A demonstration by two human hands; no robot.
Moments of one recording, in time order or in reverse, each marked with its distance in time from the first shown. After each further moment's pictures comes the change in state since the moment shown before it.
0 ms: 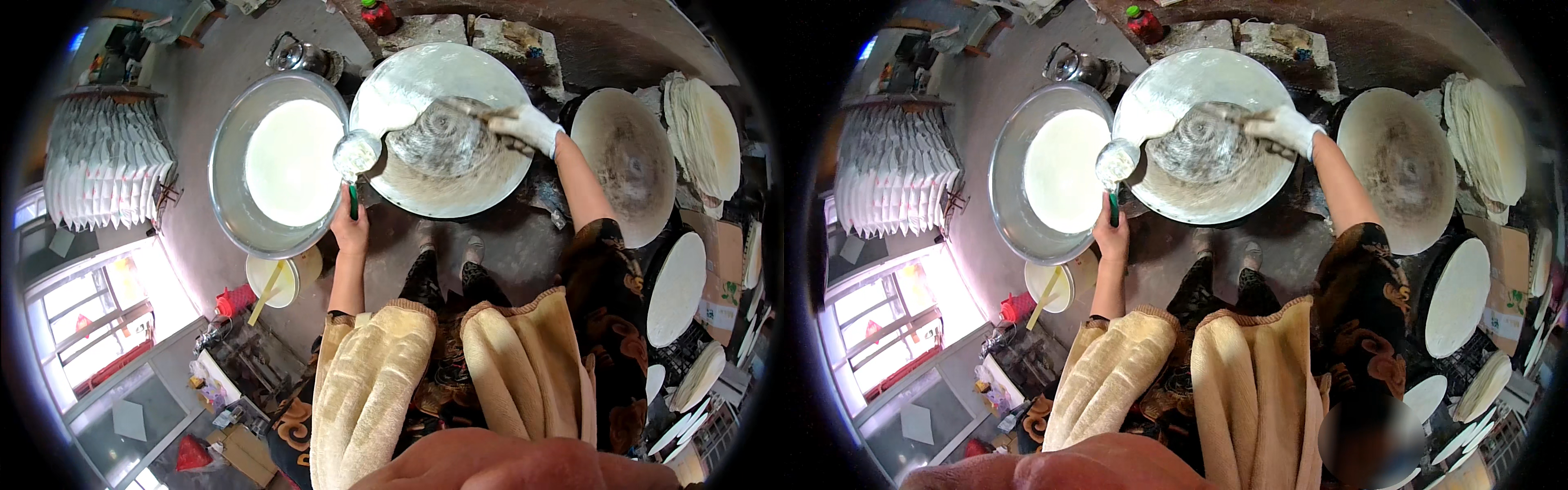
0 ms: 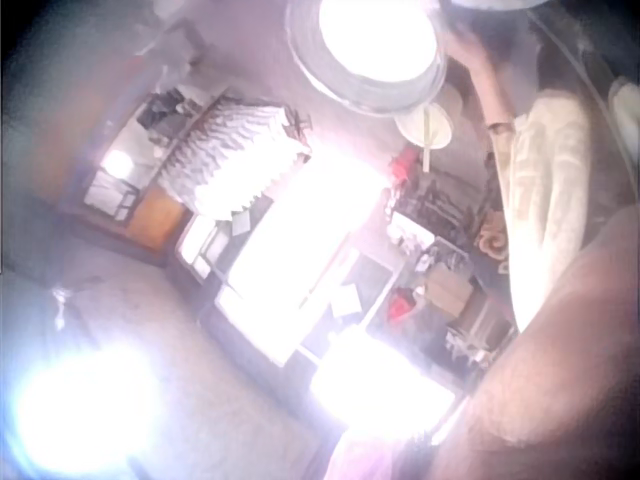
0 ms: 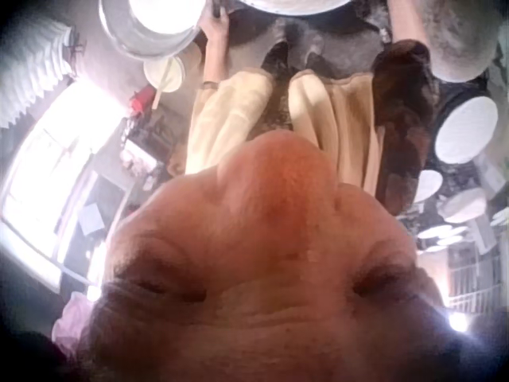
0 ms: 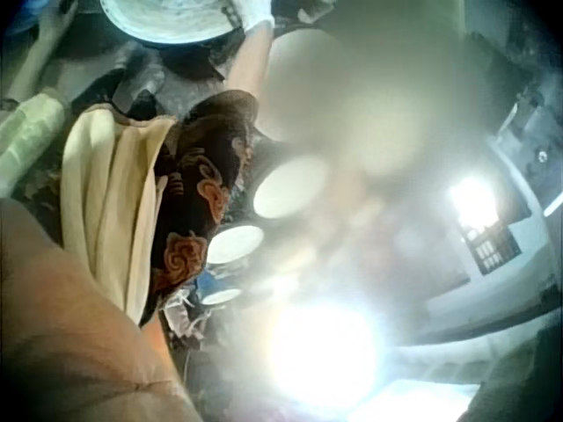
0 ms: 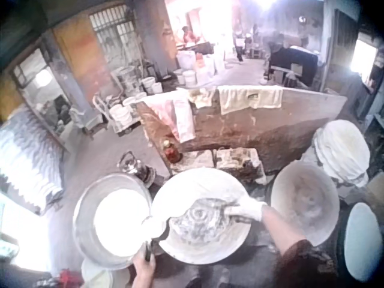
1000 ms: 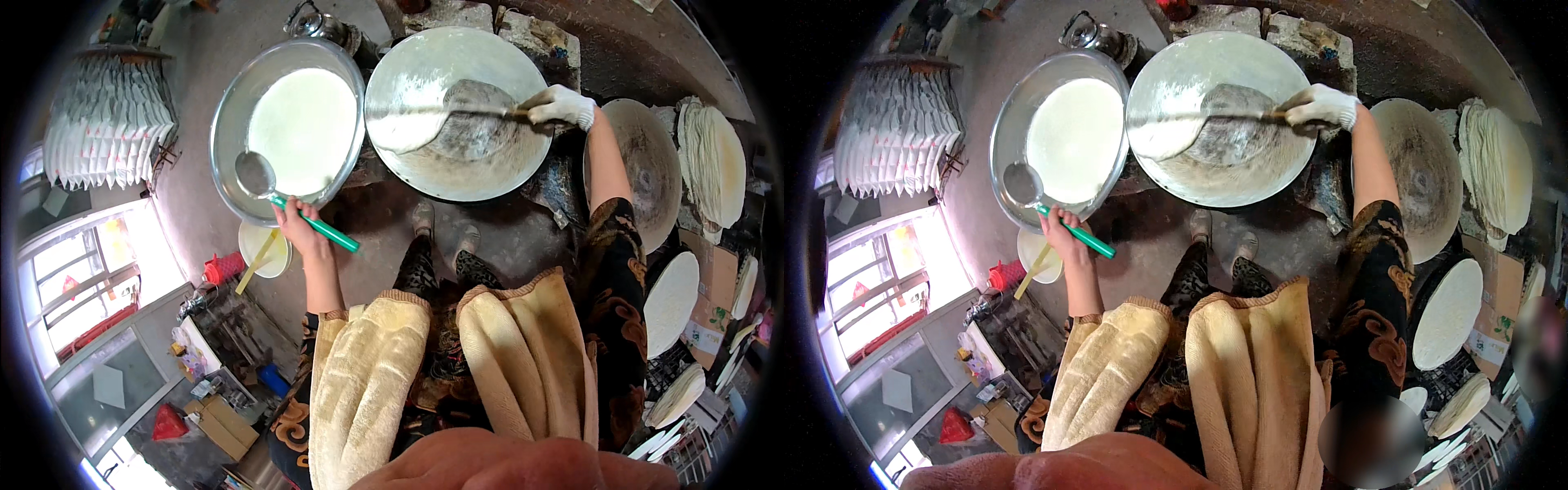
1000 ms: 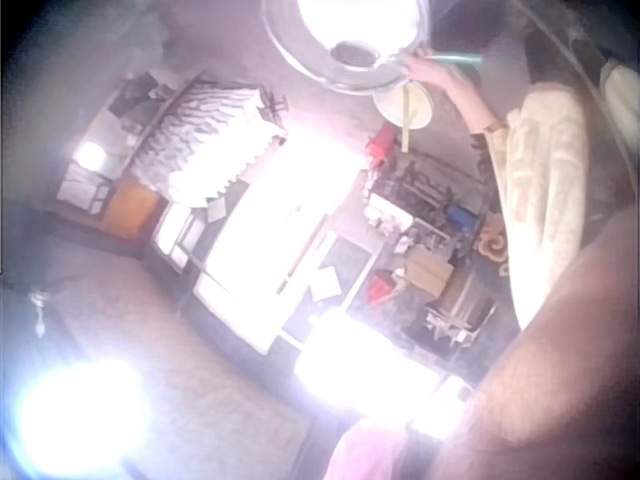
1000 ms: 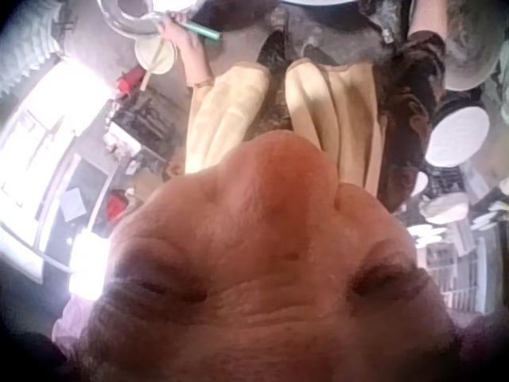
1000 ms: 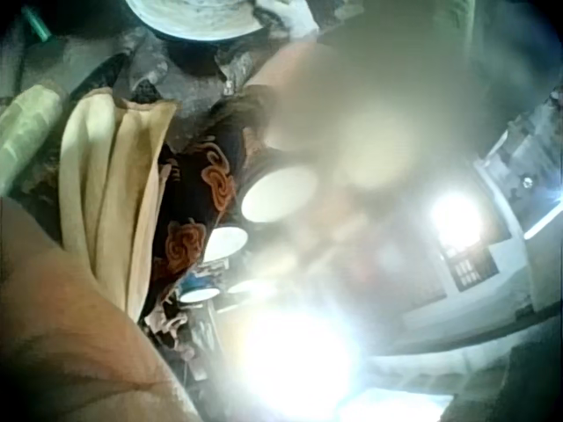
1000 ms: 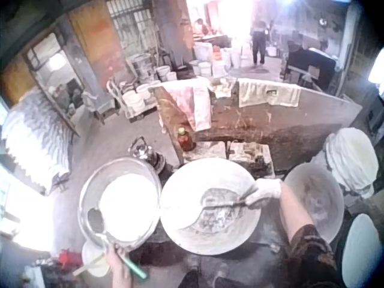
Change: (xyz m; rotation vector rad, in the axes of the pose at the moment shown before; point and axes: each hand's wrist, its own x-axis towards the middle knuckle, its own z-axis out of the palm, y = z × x) left_hand 0.000 0.000 -0.092 -1.169 0.639 -0.778; right_hand 0.031 0.000 -0.049 -0.139 -0.349 -0.087
